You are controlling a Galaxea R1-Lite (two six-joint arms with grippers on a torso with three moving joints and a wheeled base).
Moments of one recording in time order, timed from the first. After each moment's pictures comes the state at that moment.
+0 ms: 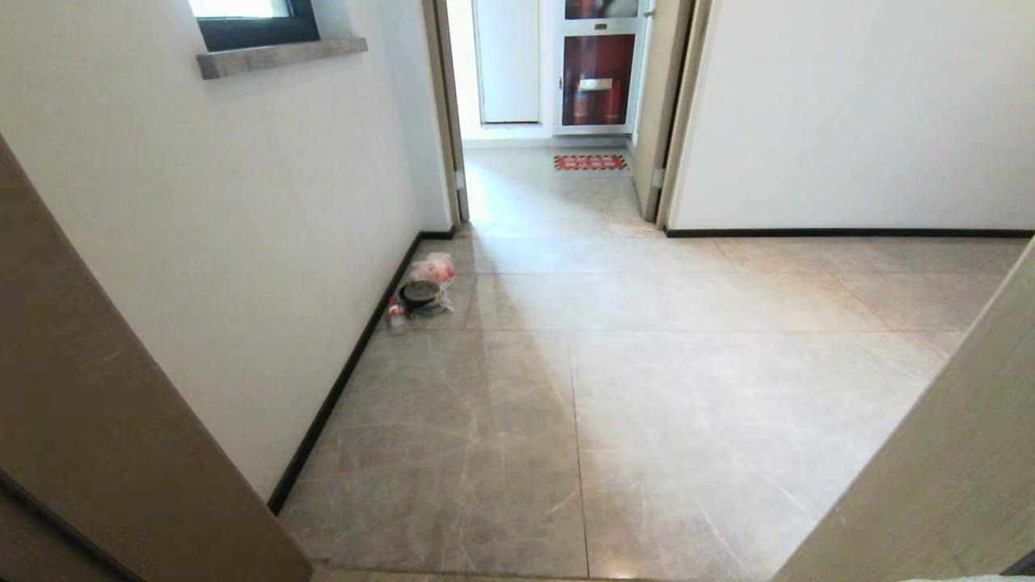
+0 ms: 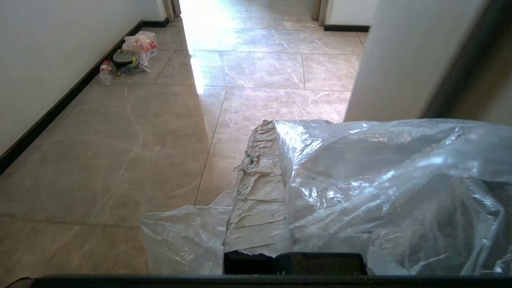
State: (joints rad) left arm 0.00 0.00 0.00 0.00 0.00 -0.01; right arm 0.00 0.00 0.00 0.00 0.01 -0.03
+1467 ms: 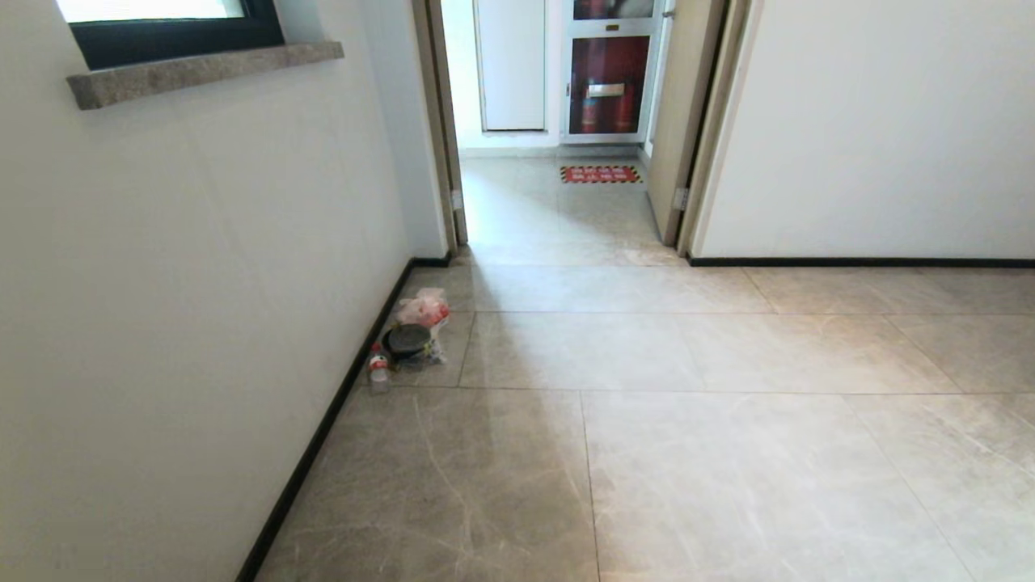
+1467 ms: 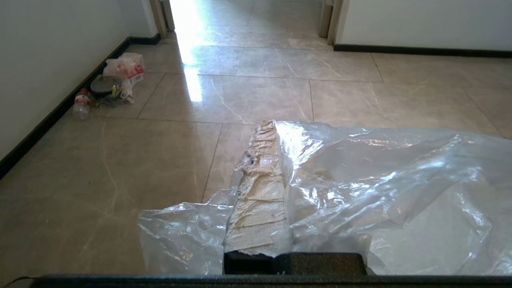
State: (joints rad) left arm 0.00 0.00 0.00 0.00 0.00 -0.01; right arm 0.00 0.00 0.00 0.00 0.02 -0.04
